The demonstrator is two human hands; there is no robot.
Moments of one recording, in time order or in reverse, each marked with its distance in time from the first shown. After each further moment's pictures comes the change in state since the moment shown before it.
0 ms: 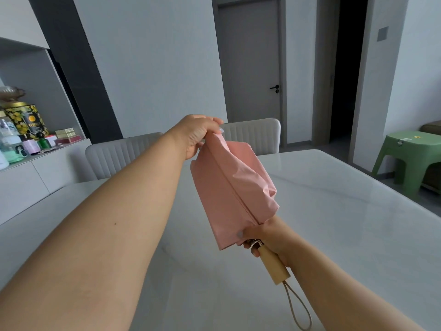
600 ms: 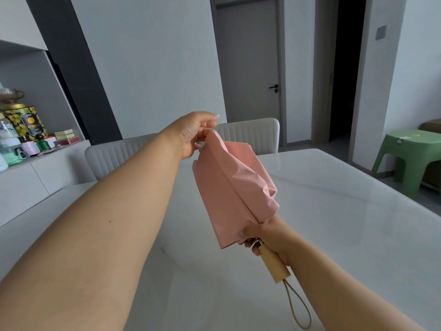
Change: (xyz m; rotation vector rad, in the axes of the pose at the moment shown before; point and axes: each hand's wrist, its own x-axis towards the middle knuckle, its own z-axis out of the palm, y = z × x) left_hand 0.003 0.003 -0.004 -0.092 -0.042 -0.112; right_hand 0.003 0.001 -0.004 -0.007 0.033 0.018
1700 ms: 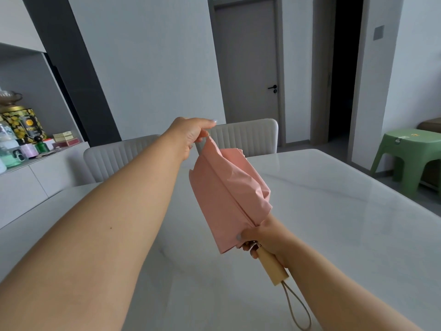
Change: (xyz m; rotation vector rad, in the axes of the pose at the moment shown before) left_hand -0.001 0.000 0.006 0.103 0.231 0.021; right_hand 0.009 0.009 0.000 -0.018 0.022 0.002
